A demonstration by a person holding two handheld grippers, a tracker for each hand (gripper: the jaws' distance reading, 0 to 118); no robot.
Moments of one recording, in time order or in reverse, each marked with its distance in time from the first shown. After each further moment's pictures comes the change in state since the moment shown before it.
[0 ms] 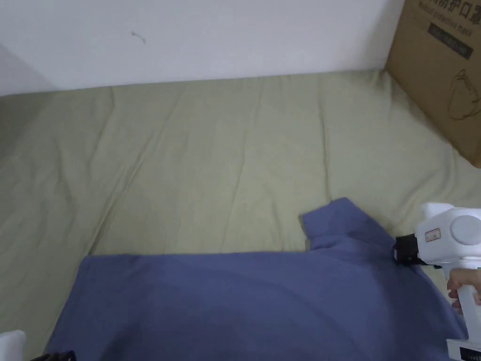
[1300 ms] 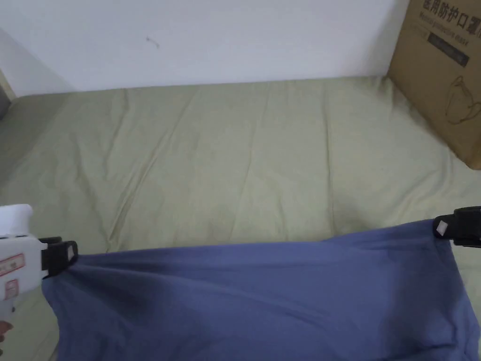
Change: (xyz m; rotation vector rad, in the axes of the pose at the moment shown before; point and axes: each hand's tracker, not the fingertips) left arm -0.015 0.102 0.048 0.112 -0.037 -0.069; right arm 0.016 -0.068 0.197 0.262 0.265 -0.008
